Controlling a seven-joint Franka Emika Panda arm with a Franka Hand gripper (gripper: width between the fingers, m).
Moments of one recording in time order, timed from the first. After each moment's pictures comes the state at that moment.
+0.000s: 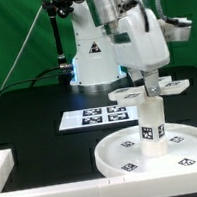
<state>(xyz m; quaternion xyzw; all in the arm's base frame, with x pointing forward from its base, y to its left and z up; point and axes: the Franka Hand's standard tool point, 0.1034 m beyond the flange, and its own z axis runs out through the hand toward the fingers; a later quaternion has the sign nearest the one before) 0.558 0.035 0.112 -0.76 0.64 0.03 0.11</state>
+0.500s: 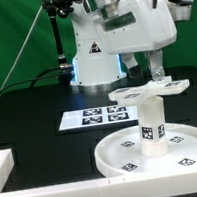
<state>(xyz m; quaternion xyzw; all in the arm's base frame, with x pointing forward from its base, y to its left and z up) 0.558 0.036 0.131 -0.79 0.60 0.03 0.12</state>
